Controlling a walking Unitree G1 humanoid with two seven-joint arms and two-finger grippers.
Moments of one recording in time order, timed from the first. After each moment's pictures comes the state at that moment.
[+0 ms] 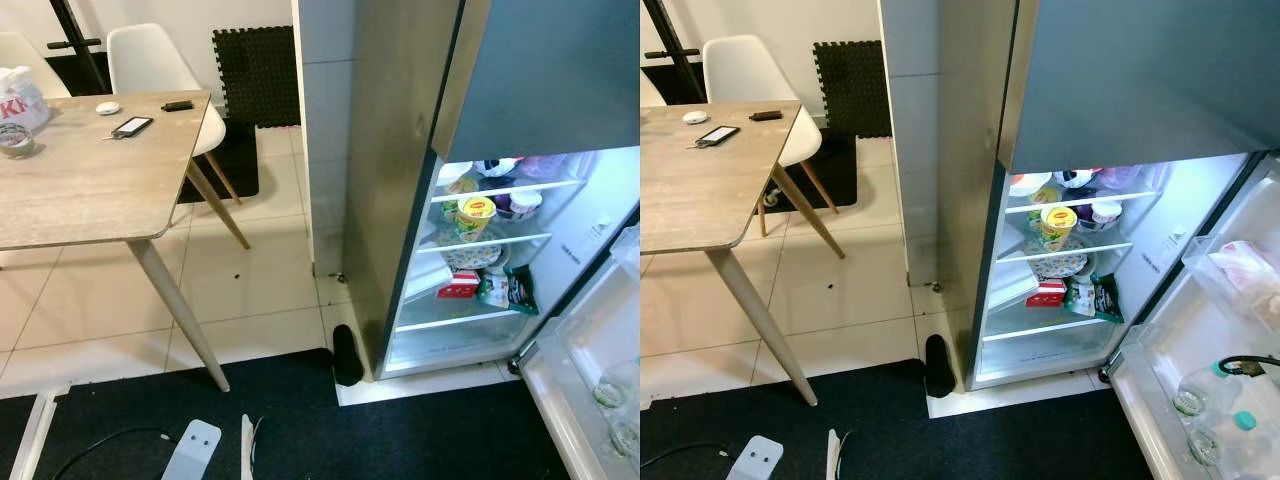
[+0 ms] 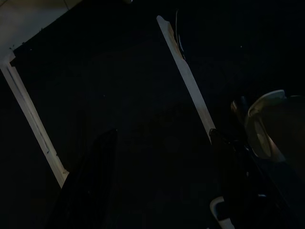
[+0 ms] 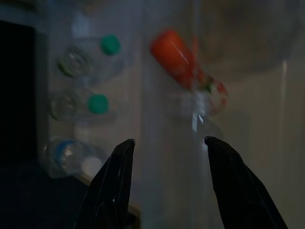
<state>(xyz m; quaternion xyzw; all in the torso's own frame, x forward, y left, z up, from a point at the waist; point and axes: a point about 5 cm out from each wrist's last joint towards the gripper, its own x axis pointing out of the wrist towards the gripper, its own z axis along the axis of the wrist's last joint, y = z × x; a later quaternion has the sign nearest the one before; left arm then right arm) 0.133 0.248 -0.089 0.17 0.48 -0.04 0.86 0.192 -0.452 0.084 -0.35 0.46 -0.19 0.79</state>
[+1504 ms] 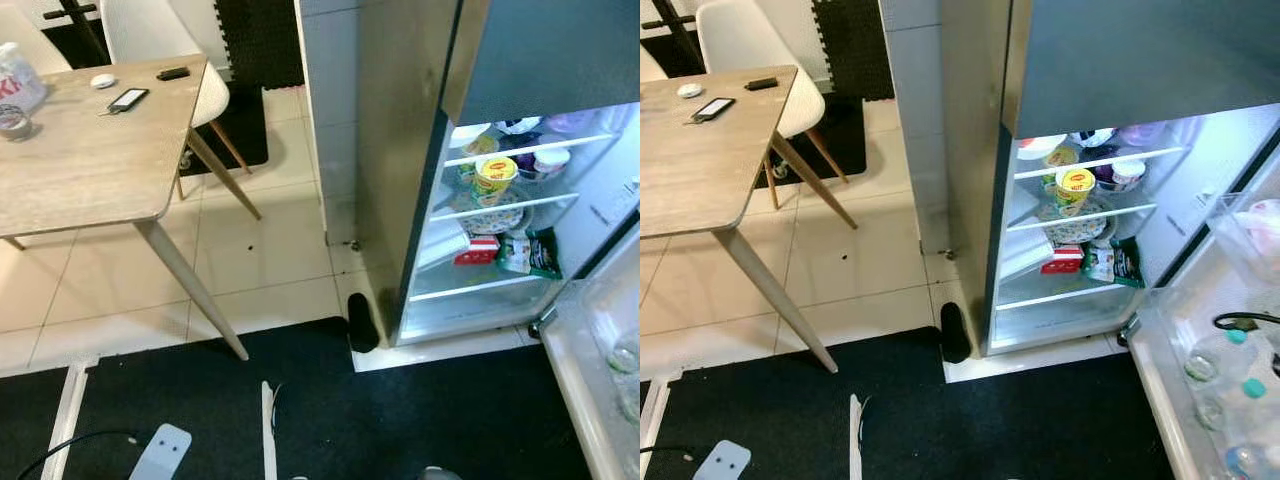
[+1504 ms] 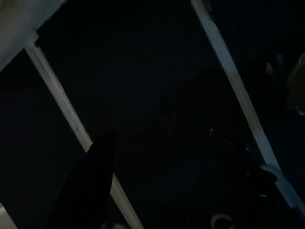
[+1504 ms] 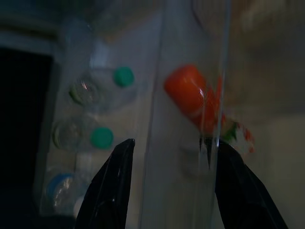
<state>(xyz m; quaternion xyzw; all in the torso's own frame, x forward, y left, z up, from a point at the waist) 0.120 0.286 -0.077 0.21 0.47 -0.05 0.86 0.236 -0.433 0.103 -0.35 0.39 -0.17 0.83</state>
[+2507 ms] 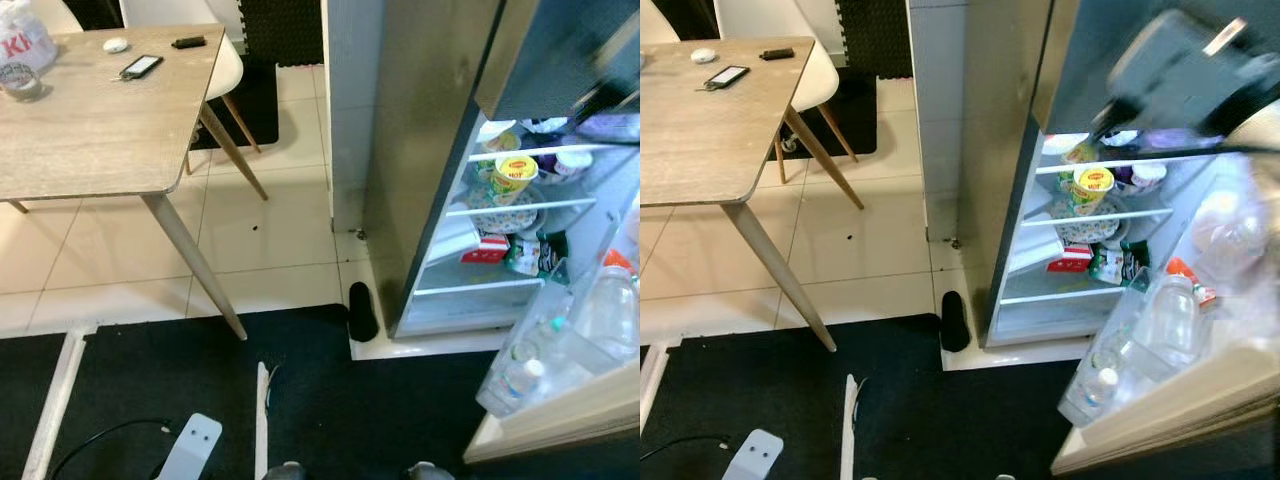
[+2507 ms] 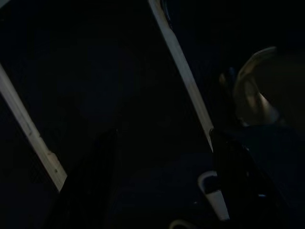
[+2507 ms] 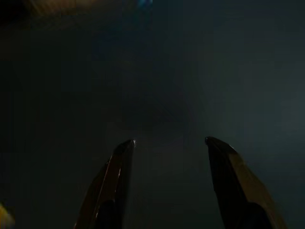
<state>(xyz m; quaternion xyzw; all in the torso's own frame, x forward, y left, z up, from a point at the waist) 0.131 0.245 -0.086 0.18 0.46 -0.07 0.87 0.294 -0.307 0.391 -0.56 -0.13 -0.07 0.82</state>
